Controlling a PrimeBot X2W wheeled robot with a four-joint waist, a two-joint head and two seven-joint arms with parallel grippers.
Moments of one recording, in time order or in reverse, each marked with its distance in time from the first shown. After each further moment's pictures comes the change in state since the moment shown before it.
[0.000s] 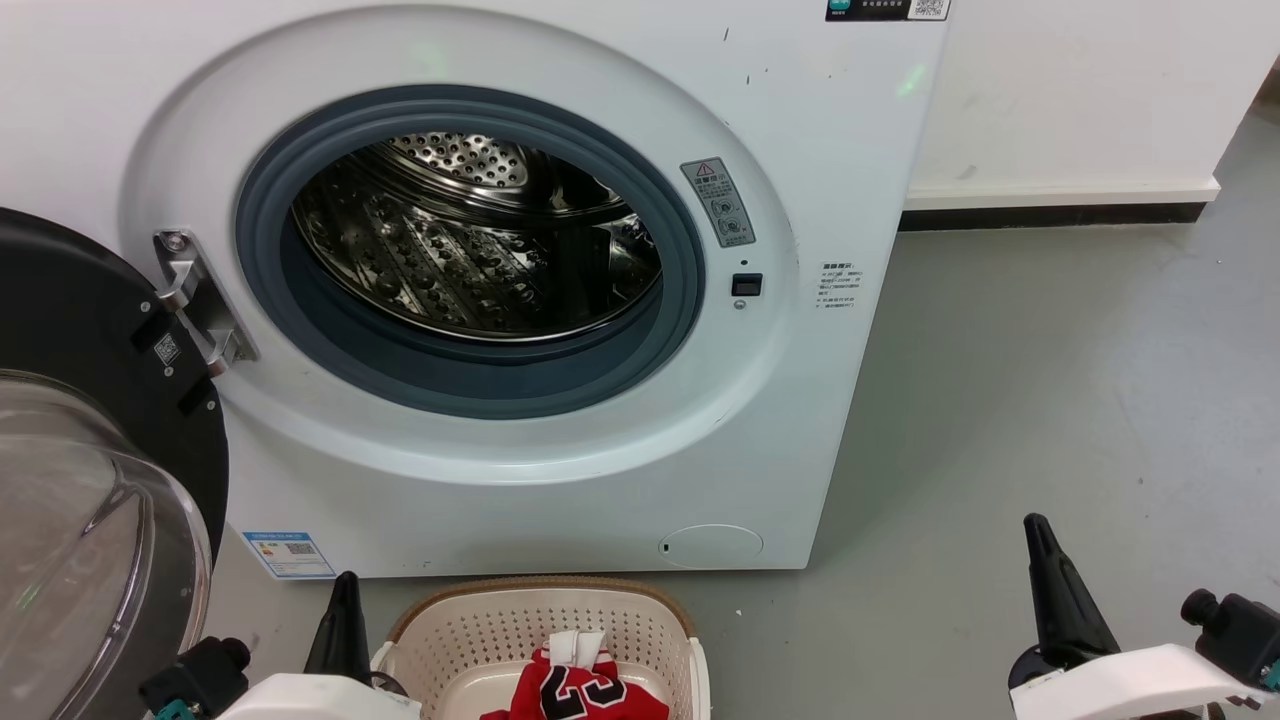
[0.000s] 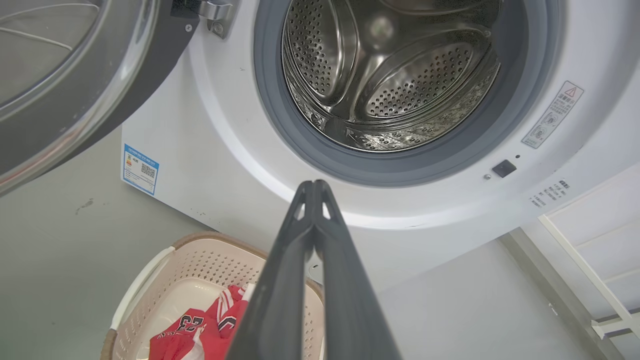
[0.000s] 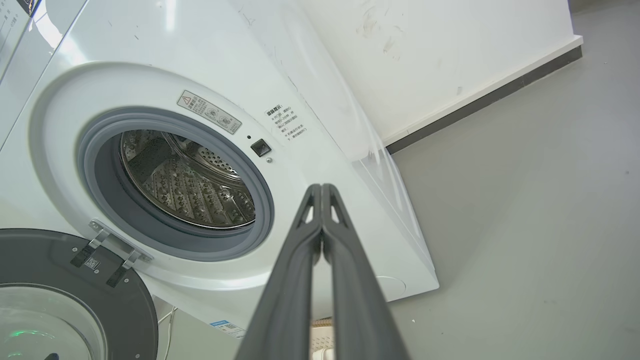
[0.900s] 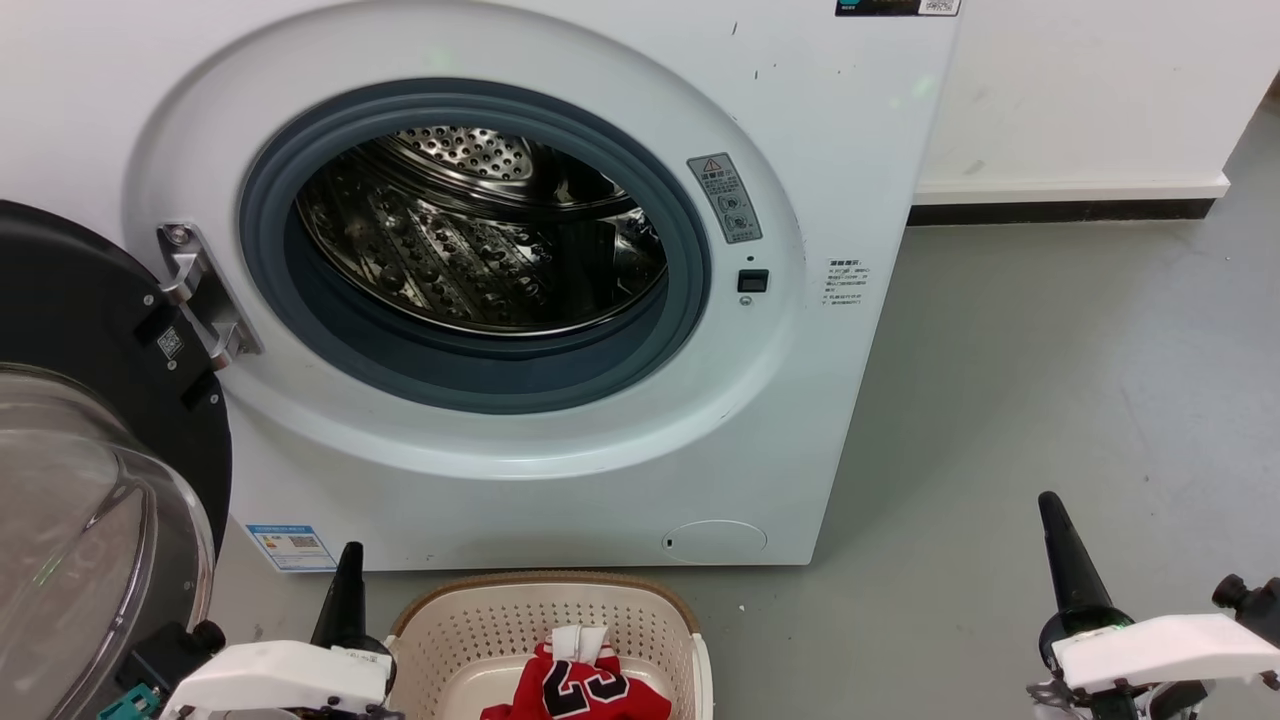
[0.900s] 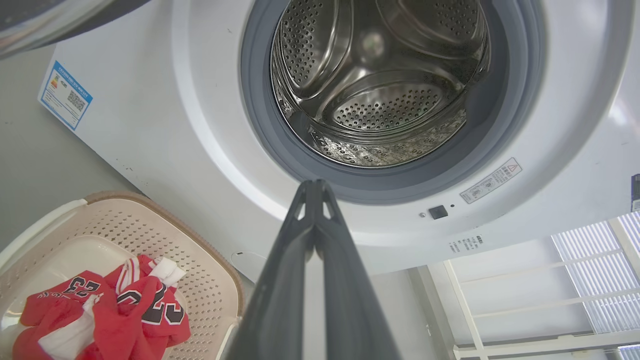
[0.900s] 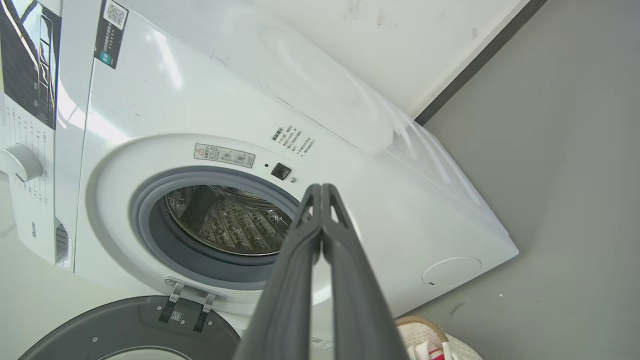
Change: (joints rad) left arm -0.065 0.000 0.032 0.031 -0.365 -0.052 0.084; right arm -0.061 -0.008 -0.028 0.041 0.378 0.000 0.079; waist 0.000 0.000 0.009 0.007
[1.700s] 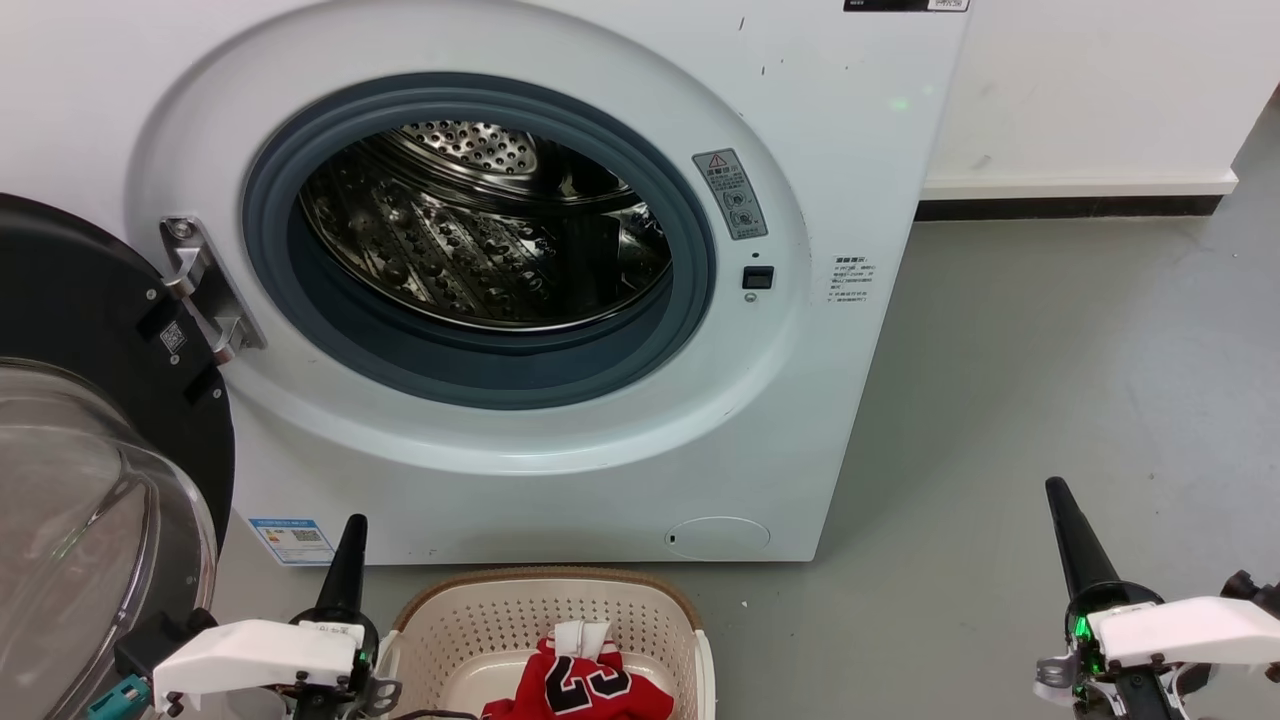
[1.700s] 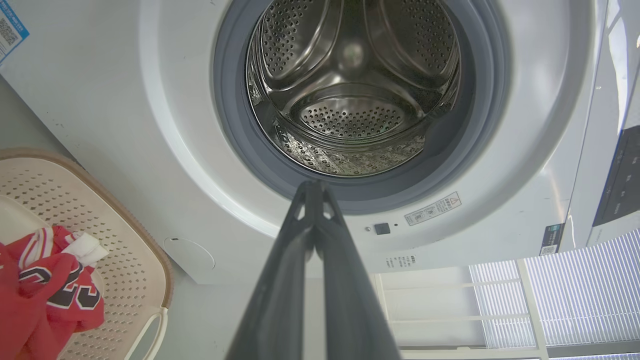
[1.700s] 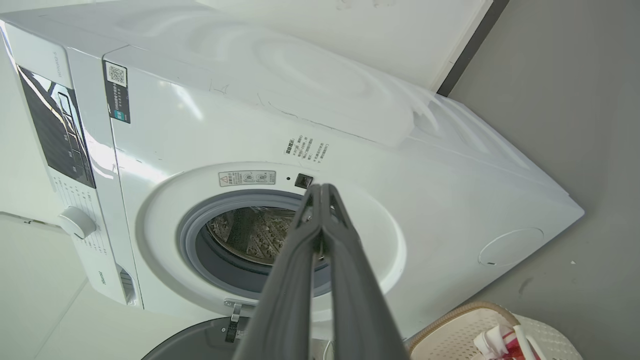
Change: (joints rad) left arm -0.049 0.000 0.021 0.021 -0.256 -0.035 0.060; right arm -0.039 0.000 -0.027 0.030 0.259 0.000 0.062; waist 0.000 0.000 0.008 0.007
